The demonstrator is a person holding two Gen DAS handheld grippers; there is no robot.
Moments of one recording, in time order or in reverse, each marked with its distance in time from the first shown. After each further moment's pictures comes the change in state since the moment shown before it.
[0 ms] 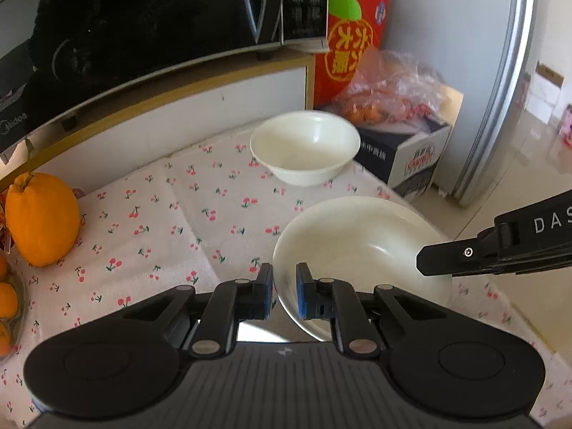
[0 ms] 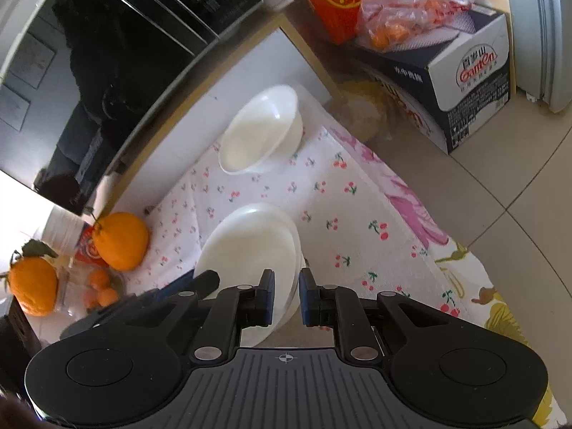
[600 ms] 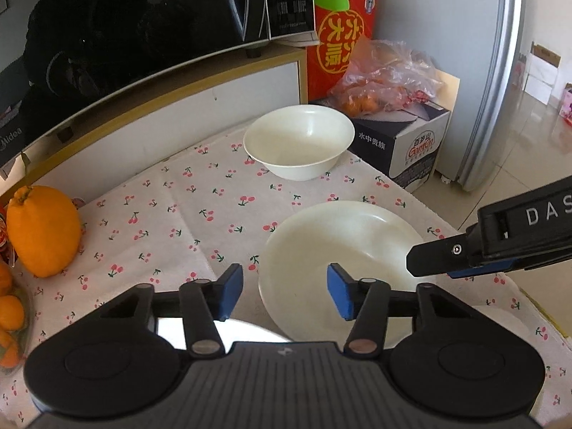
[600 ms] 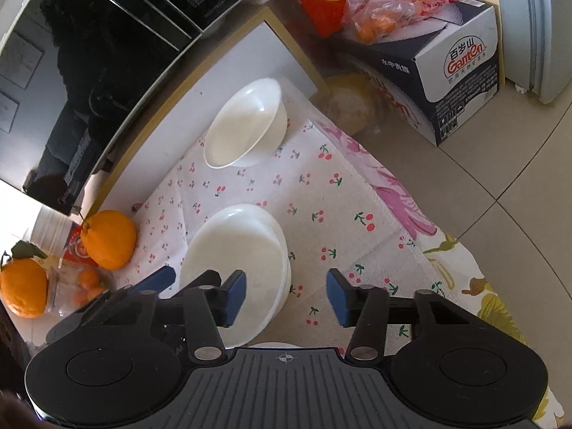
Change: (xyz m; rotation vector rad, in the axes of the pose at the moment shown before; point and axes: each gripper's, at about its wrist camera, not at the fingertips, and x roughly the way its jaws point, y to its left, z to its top) left arm 0.006 -0.009 -0.005 0.071 0.021 0.027; right arm 0.010 -0.008 -0.005 0.018 0.039 -0.044
